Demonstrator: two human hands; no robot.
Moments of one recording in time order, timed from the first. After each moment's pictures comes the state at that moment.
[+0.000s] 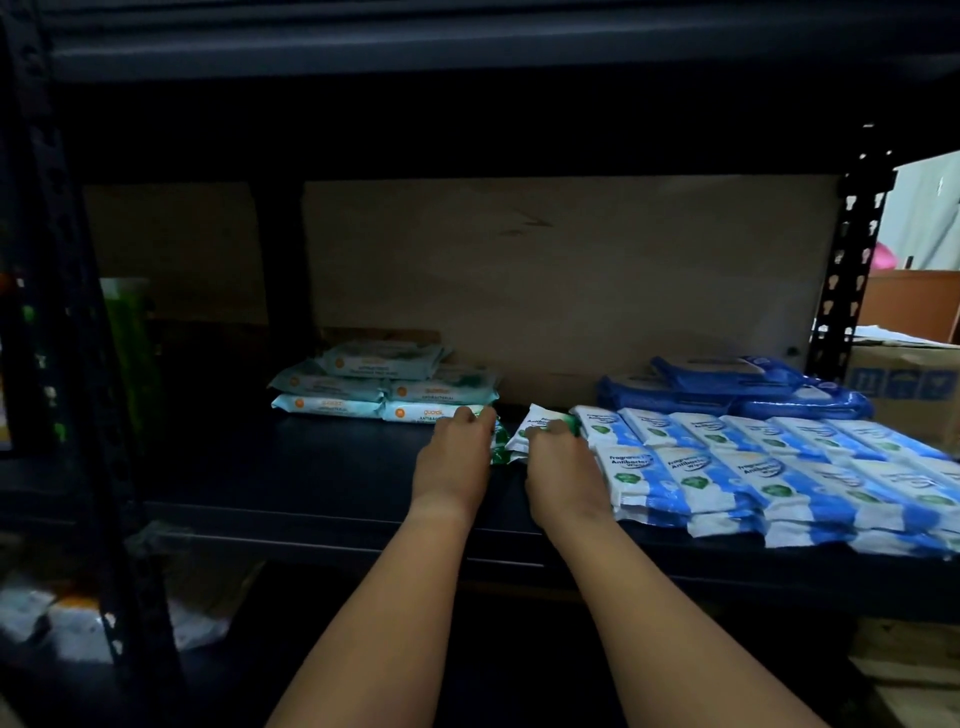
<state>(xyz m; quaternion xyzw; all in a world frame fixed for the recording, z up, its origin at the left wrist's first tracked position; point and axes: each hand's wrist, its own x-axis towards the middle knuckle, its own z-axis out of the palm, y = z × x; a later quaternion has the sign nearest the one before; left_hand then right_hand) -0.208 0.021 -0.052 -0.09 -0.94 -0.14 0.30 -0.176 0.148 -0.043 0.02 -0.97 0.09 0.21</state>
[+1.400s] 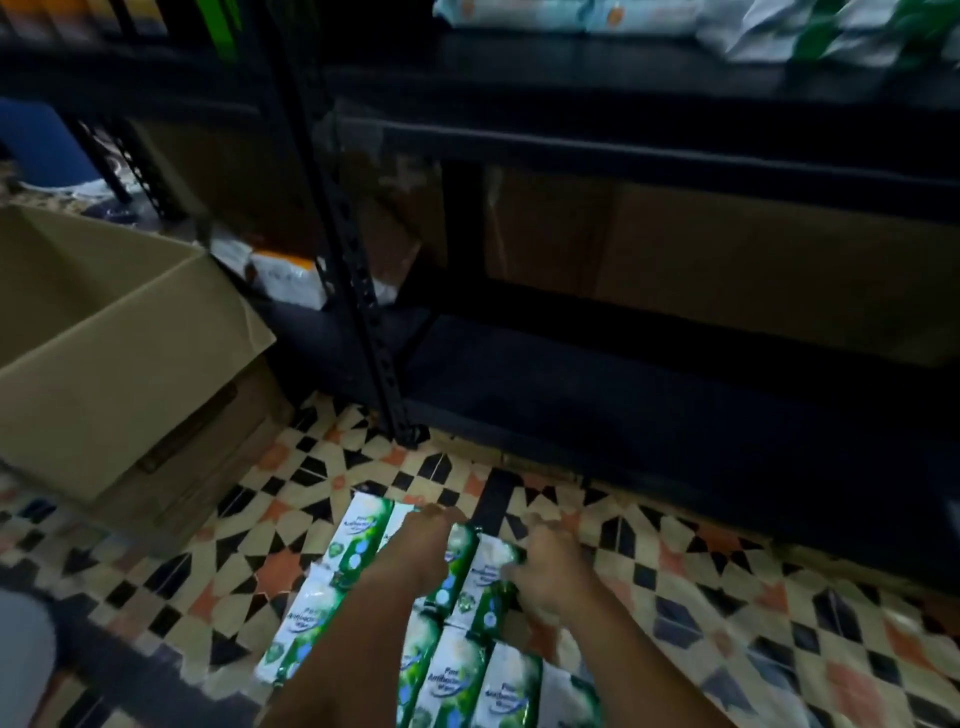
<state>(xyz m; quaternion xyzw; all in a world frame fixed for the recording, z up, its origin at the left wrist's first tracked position) 0.027 -0.182 -0.433 0.05 -0.95 -0.17 -0.24 -0.003 -0.003 -0.449 0.06 -0.93 0.24 -0.28</state>
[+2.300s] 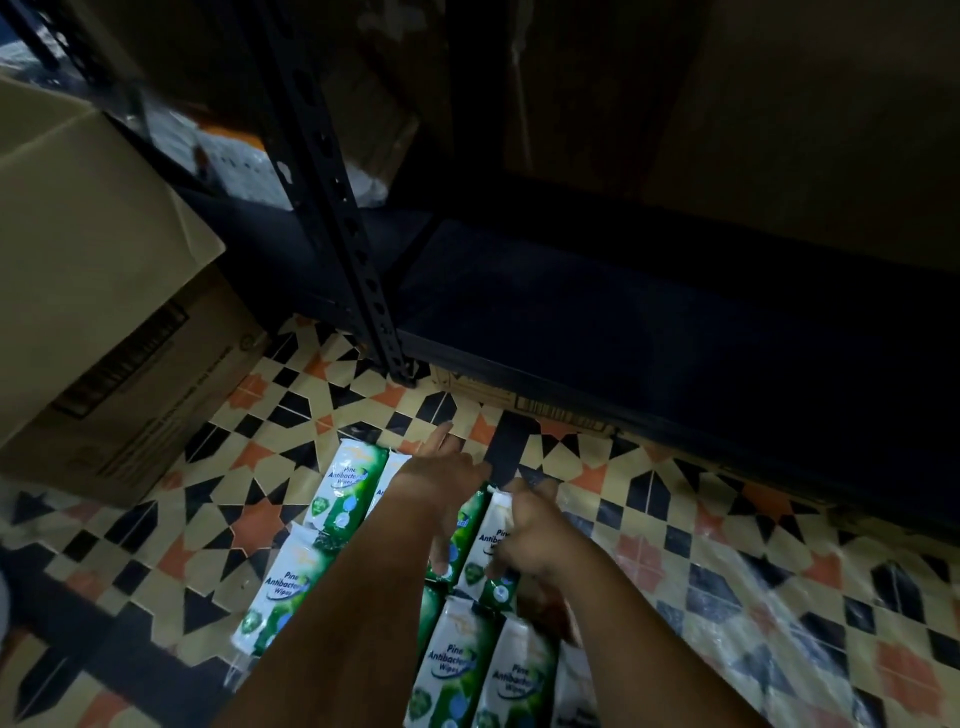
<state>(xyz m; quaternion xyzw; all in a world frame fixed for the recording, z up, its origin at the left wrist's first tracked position) -0.038 -0.187 -0.473 -0.14 -0.92 0.04 -0.36 -0.032 -0.035 -0.516 0.04 -0.86 0.27 -0.42</state>
